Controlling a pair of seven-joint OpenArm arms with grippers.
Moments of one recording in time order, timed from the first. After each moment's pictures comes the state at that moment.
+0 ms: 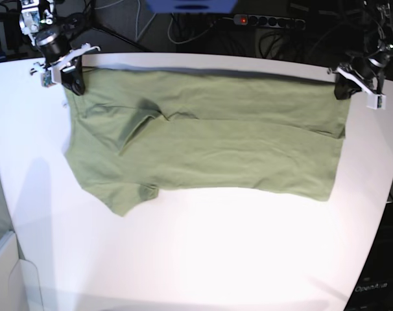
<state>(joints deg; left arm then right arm) 29.1 -26.4 -17.5 77.1 -36.9 -24.6 23.7 -35.7 22.6 5.4 80.5 13.6 16.9 9.2</state>
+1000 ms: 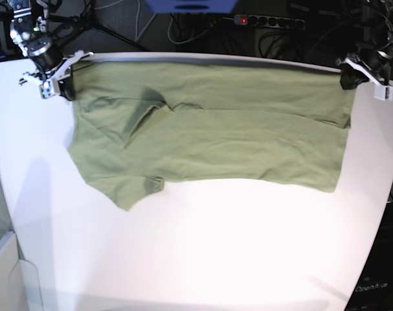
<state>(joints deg) 28.9 -22.2 -29.5 76.5 -35.3 -34.5 31.5 -35.5 24.0 8.0 90.7 10.6 15.4 -2.4</state>
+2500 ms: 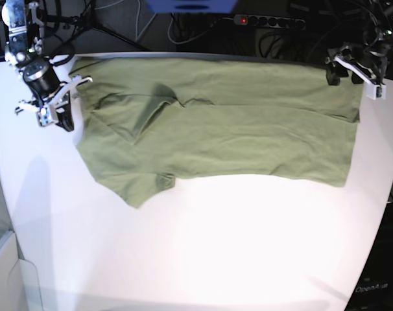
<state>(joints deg) 28.7 -12.4 -36.6 91.7 -27.1 -32.2 41.6 -28.8 25.6 7.9 96.0 10.2 15.7 -6.9</state>
